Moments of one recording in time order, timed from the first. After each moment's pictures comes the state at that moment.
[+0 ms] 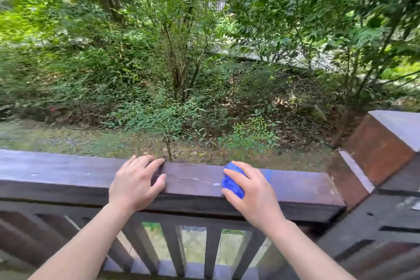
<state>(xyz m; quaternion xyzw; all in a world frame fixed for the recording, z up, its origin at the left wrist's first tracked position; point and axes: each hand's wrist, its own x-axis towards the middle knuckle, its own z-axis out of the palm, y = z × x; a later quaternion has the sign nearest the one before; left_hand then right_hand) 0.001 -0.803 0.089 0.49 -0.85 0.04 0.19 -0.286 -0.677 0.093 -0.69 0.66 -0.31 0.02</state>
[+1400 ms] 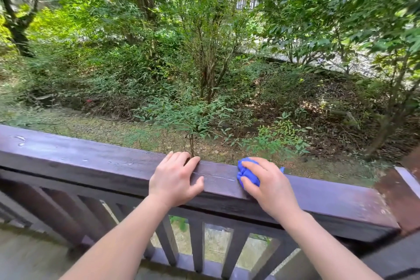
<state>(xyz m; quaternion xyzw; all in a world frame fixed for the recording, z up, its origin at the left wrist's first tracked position) 0.002 -0.808 0.083 0.48 -0.85 0.05 0.20 -0.254 -0.729 0.097 -0.69 0.65 -0.30 0.00</state>
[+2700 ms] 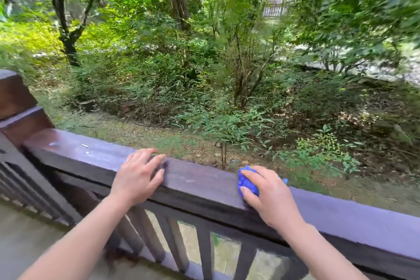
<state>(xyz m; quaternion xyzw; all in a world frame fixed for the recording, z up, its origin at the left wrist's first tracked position) 0.236 -0.878 0.092 0.56 -0.80 0.10 0.17 -0.110 -0.801 0.089 -0.75 0.60 -0.29 0.01</state>
